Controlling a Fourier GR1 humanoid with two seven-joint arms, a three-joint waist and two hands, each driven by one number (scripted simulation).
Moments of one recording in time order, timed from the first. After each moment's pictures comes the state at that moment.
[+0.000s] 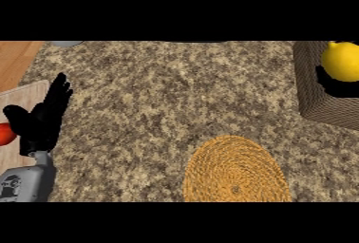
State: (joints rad) left arm -0.20 0.21 0.14 -1.50 -0.03 0.06 0.17; right arm -0.50 -0.50 -0.20 -1.49 0.12 0.12 0.20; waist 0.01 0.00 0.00
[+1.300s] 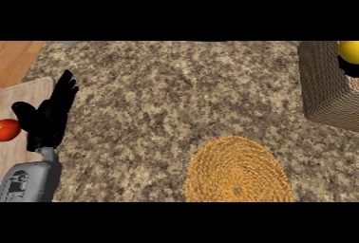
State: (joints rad) left arm -0.23 0.19 0.13 -1.48 -0.04 0.06 0.16; right arm -0.88 -0.70 -0.20 -0.50 0.41 0.07 -0.34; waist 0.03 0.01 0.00
